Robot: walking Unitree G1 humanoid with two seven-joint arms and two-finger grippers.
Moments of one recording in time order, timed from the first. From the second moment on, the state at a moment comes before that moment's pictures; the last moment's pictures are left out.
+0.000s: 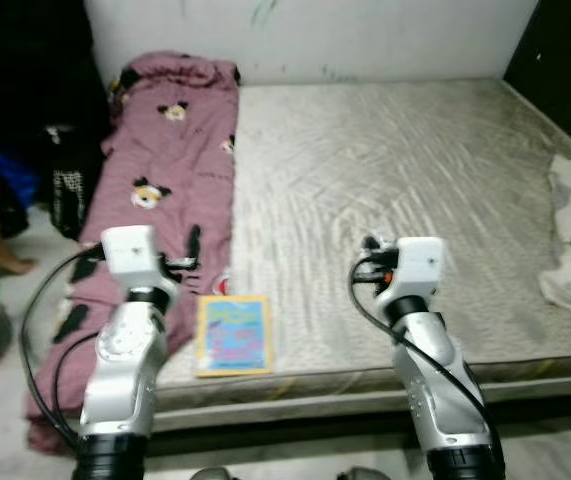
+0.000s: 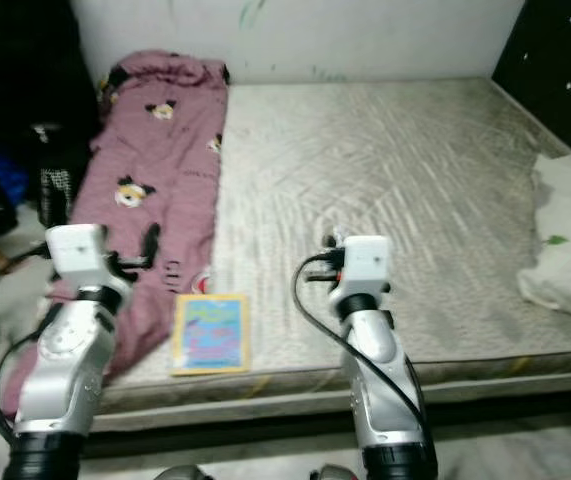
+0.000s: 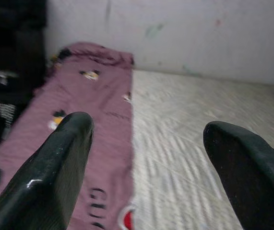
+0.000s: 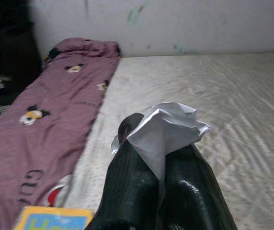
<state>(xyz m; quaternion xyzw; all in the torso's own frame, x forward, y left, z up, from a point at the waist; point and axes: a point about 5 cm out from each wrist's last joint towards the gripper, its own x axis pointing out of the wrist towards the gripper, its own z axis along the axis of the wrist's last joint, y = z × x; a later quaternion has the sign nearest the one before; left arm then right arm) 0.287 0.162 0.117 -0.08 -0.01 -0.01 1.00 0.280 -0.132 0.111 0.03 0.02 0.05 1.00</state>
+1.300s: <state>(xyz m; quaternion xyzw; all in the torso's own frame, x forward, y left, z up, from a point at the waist) 0.290 0.152 0.120 -0.05 -0.01 -0.03 1.00 0.282 -0.132 0.110 0.02 0.01 0.06 1.00</state>
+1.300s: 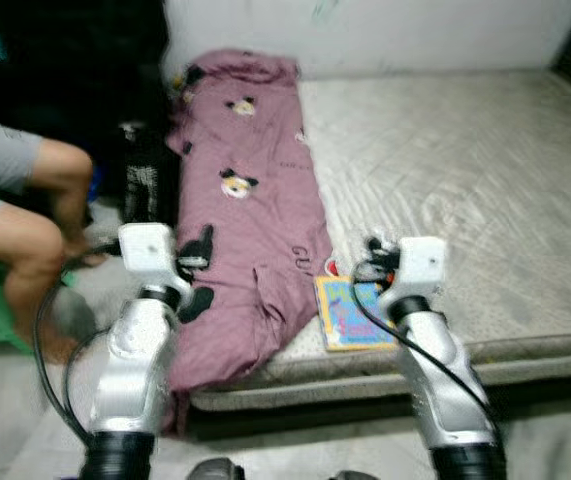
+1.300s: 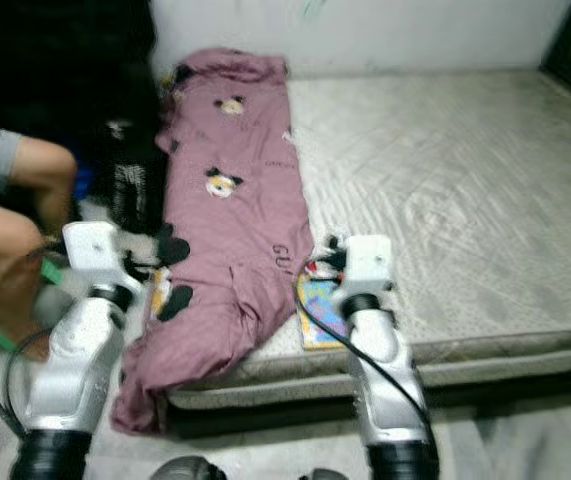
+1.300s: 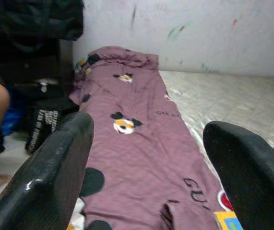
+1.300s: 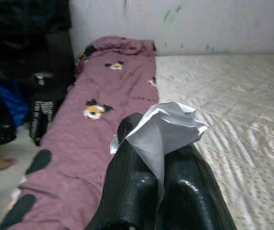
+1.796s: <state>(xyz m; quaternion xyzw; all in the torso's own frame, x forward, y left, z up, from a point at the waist) 0.291 0.154 0.117 -0.04 -0.01 -0.01 1.00 0.286 -0.129 0.115 0.01 0.00 0.08 1.00</state>
